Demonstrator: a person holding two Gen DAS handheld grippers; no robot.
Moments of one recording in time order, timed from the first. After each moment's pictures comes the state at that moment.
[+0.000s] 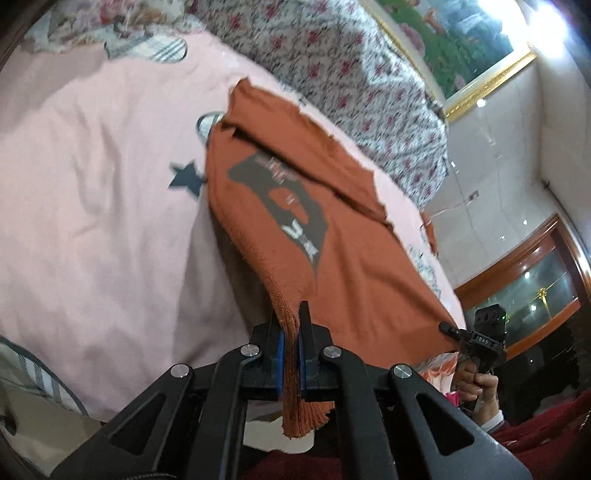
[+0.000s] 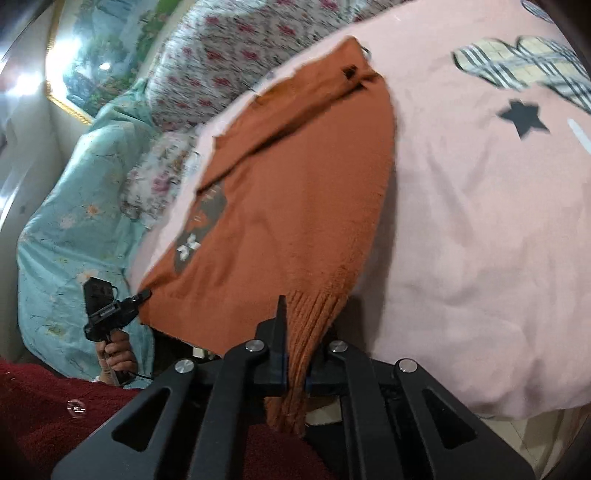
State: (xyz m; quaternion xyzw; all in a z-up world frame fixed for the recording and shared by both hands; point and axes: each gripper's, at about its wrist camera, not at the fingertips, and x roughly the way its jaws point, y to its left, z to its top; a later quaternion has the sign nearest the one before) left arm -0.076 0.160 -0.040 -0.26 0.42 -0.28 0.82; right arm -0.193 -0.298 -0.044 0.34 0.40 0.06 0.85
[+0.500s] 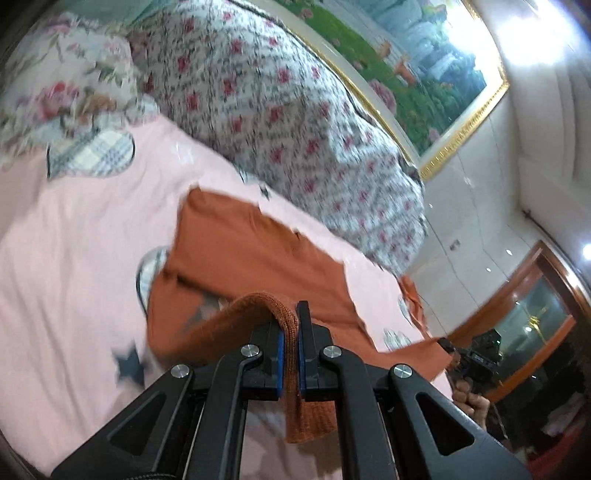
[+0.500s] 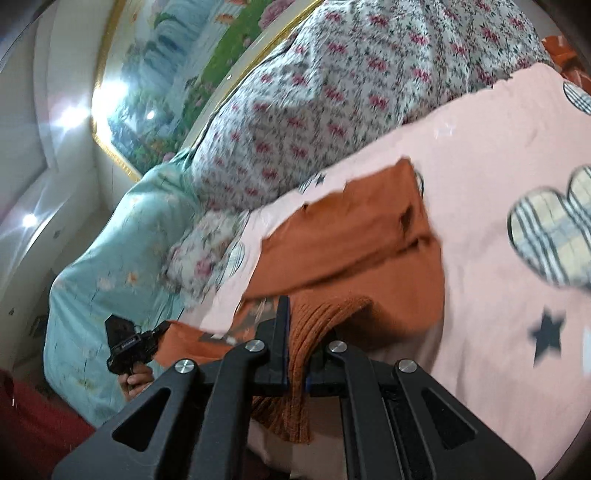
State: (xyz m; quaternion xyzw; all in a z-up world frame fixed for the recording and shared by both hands) left arm 0.045 0.141 0.053 -0.28 0.31 -0.28 0.87; right arm -0.106 -0.358 0.051 0.33 0.27 0.07 0.90
